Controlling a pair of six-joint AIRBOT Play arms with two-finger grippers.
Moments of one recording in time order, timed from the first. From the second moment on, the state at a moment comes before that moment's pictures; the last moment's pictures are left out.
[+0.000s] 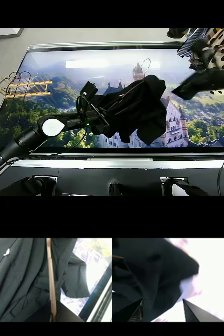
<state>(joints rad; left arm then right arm) -0.71 -1.10 0.97 0.90 -0.53 -1.02 -0.15 -1.22 1.50 -1.12 1.34 0.50</state>
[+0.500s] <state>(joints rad) -0.71 -1.10 0.97 0.90 -0.55 -1.02 -0.03 -1.41 1.50 -1.04 1.07 0.16</state>
